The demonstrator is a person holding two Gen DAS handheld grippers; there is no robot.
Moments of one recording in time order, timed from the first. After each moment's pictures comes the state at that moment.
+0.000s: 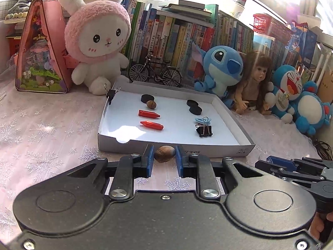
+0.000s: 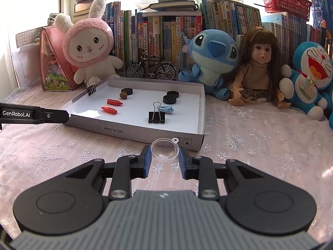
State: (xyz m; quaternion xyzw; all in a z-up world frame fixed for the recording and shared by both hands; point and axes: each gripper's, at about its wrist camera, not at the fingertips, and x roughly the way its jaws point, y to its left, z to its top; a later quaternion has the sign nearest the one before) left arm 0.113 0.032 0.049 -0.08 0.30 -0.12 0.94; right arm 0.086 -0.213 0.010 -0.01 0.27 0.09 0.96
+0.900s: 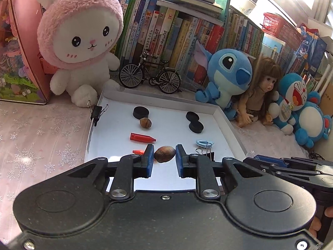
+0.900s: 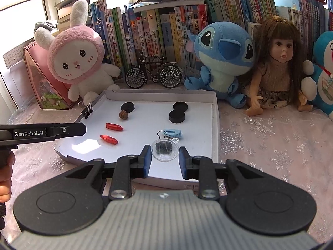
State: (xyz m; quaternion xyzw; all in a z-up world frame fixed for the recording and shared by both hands) left arm 0.212 0.027 0.069 -0.10 0.35 -0.14 0.92; right arm 0.181 -0.209 0.044 0.05 0.33 0.11 0.94
